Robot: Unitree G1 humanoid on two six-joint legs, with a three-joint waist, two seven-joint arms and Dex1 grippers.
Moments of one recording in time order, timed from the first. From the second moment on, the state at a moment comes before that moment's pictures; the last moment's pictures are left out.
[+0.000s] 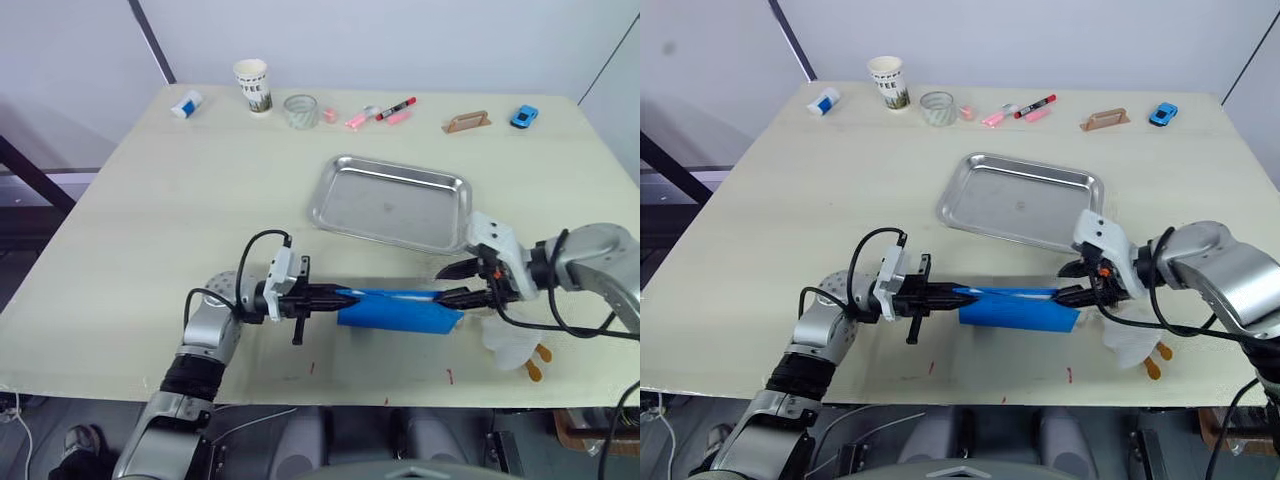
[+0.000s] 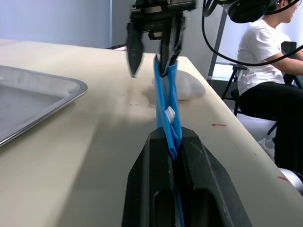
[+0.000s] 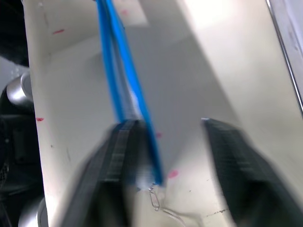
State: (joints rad) left arm -0.35 0.44 -0.12 0.21 -0.44 0.01 -1.47; right arm -0.46 -0.98 0.16 -0.41 0.56 0.97 1.11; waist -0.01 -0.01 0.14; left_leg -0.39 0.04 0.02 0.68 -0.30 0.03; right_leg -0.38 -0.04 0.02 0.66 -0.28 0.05
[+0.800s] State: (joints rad) left arm -0.35 0.47 -0.08 0.21 -0.43 -0.03 -1.44; right arm 0.47 -0.89 -0.80 -0.67 0.69 0.80 1.21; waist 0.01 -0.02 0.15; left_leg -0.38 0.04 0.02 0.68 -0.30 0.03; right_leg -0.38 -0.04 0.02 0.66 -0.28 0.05
